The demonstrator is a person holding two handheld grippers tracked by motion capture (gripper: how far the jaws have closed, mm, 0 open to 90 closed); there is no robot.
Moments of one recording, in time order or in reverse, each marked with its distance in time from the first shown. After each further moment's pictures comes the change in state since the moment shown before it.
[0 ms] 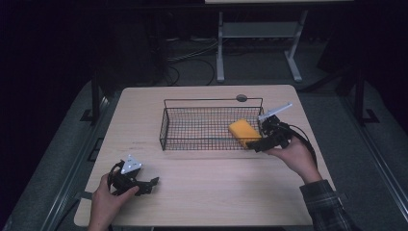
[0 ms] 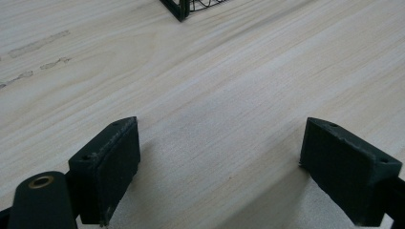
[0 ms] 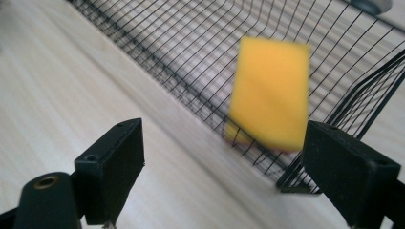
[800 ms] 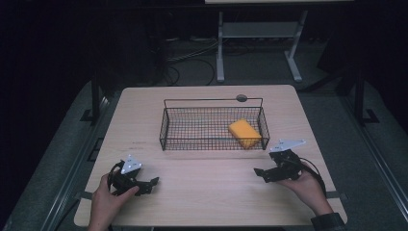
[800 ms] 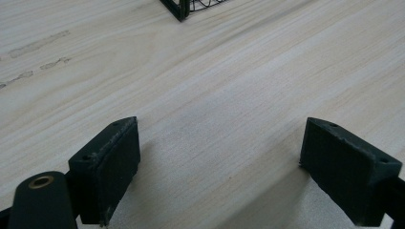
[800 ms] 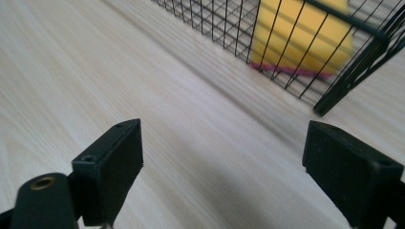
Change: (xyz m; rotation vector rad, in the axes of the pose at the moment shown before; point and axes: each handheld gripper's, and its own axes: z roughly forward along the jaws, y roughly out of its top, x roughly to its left) left arm 0.000 0.000 0.000 0.000 0.000 0.000; right arm 0.013 -0.092 0.012 -0.085 0.003 -0.015
